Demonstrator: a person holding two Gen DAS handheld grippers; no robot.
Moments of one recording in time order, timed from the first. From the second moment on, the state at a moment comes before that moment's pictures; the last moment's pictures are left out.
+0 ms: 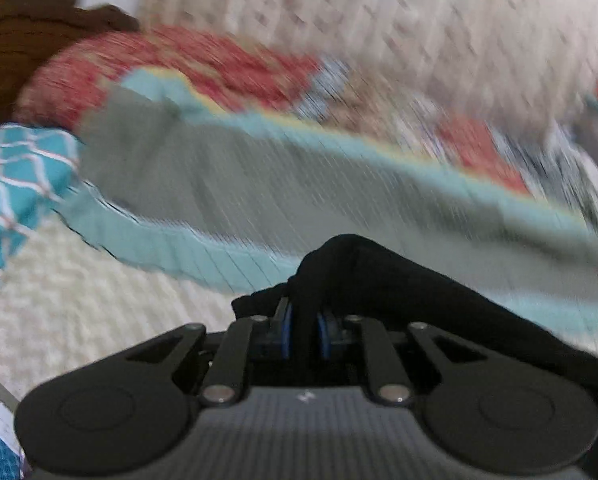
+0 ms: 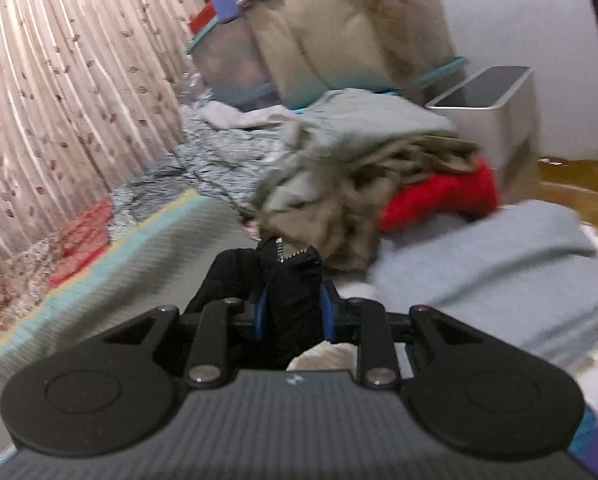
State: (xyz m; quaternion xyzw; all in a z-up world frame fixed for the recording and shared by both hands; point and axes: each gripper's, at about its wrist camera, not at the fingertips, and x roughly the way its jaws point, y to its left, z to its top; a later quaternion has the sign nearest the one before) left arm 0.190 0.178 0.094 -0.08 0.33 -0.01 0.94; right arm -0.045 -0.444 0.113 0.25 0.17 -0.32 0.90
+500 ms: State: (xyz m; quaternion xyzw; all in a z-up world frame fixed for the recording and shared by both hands) left arm 0.190 0.244 0.048 -0.22 0.33 0.04 0.92; right arm 0.057 -0.457 0.102 0.35 0.24 -0.26 0.87
